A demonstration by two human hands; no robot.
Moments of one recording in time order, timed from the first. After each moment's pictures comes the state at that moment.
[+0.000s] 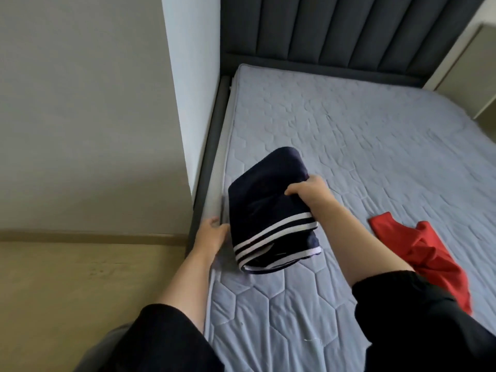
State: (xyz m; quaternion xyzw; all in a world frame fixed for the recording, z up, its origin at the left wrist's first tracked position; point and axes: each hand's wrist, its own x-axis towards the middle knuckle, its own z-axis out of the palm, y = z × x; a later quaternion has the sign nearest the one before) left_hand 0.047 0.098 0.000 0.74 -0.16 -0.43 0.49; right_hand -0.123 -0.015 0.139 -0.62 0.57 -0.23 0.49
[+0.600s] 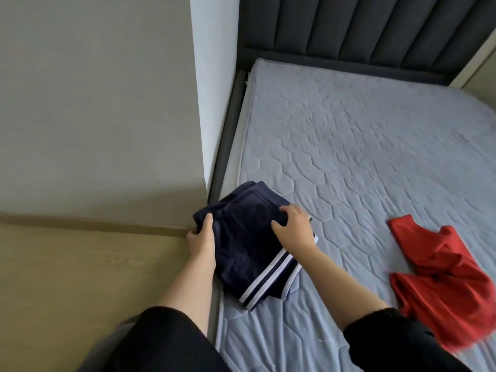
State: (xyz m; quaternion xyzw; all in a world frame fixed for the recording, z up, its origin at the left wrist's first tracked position) left_hand 0.059 0.133 -0.001 0.68 0.10 -0.40 0.61; right_hand -0.099 0.032 0.039 -0.79 0.53 -0.15 0.27
